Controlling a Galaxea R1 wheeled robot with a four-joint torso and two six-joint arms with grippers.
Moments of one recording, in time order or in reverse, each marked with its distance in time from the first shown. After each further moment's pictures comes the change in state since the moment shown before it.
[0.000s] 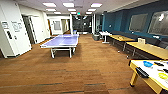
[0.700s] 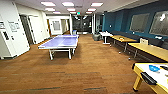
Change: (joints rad) left arm -0.011 0.003 0.000 0.000 -0.009 0.000; right arm 0.022 0.003 -0.006 0.000 0.014 0.000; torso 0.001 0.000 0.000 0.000
